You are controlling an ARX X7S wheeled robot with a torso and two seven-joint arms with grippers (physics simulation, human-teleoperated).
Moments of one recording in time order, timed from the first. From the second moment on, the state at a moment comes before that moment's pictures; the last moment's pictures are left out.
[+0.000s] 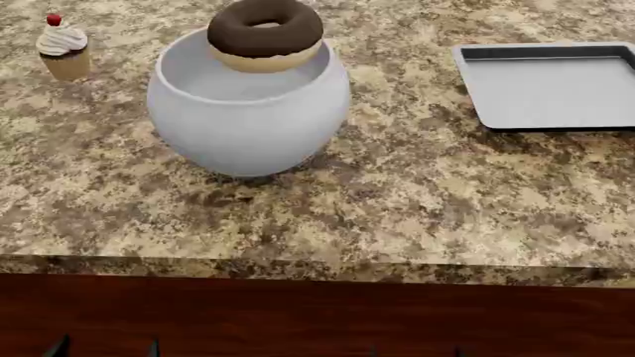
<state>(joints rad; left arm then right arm) 0.00 0.00 0.00 0.00 0.00 0.00 0.00 0.00 0.00 0.00 0.00 0.00 0.00 0.00</state>
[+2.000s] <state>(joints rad) -0.33 -0.15 0.20 0.42 0.15 -0.75 -0.22 0.29 0.18 -0.08 -0.55 0.10 0.76 0.03</state>
